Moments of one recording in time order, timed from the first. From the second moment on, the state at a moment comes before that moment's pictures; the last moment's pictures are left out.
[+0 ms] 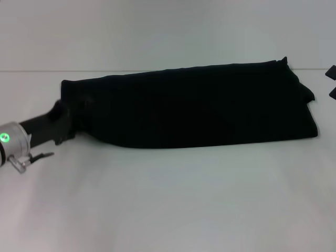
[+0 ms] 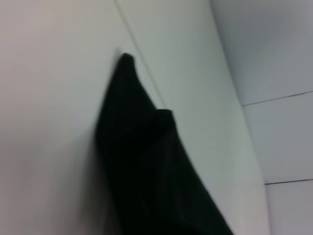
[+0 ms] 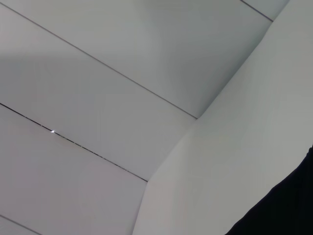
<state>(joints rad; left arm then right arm) -0.63 -2.05 0.40 0.39 1.99 1.01 -2.44 0.45 2.01 -0.46 -0.53 -1.68 -1.31 2.06</state>
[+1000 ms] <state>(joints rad) -0.66 -2.06 0.46 0.37 2.05 0.93 -2.46 0.45 2.01 -0.46 -0.52 -1.68 -1.31 2.06</state>
